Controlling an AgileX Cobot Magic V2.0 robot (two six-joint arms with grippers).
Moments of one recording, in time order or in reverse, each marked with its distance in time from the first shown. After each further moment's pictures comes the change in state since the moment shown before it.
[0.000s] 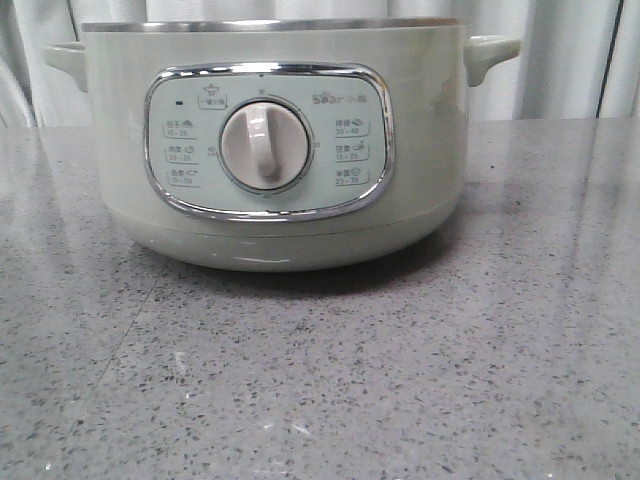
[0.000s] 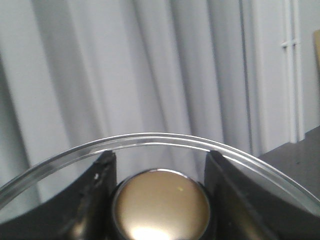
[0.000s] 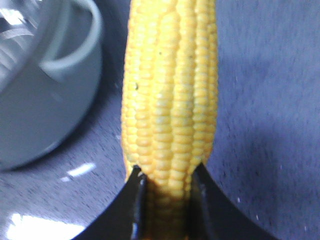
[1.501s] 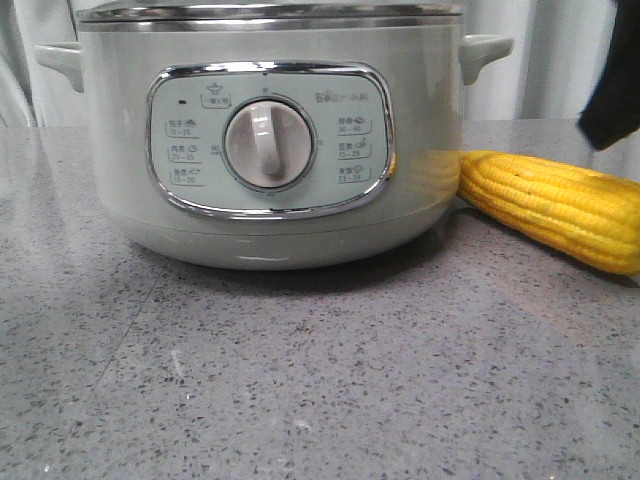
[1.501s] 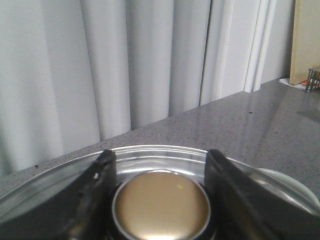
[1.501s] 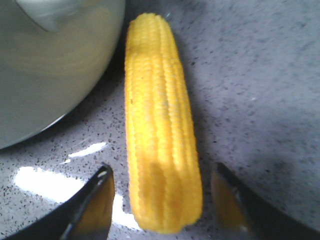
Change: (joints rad) left arm -0.173 0.577 0.054 -0.002 -0.474 -0.167; right arm 0.006 0.210 0.170 0.163 -0.236 -0.225
